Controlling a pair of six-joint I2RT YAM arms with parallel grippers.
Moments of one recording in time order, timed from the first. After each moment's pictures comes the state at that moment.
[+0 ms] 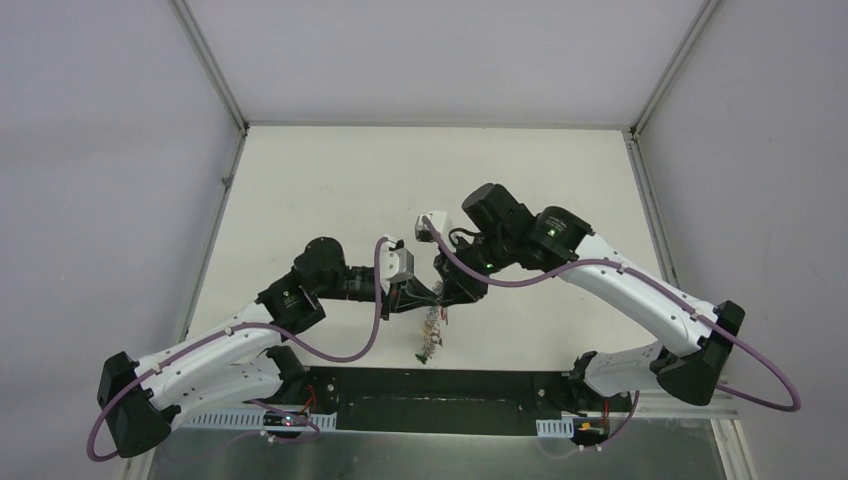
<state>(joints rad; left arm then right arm) -0.88 0.85 0.62 0.18 0.67 -0.03 0.95 1.34 1.42 -1.03 -0.55 -0.16</state>
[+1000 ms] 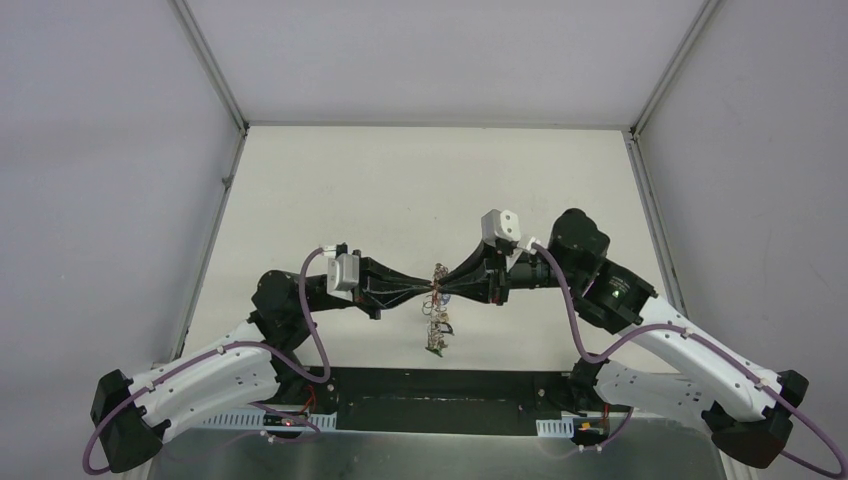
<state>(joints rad) -0.88 0.68 0.44 0.74 0.59 -0.22 0.92 0.88 0.97 -0.20 -0.69 -0.02</state>
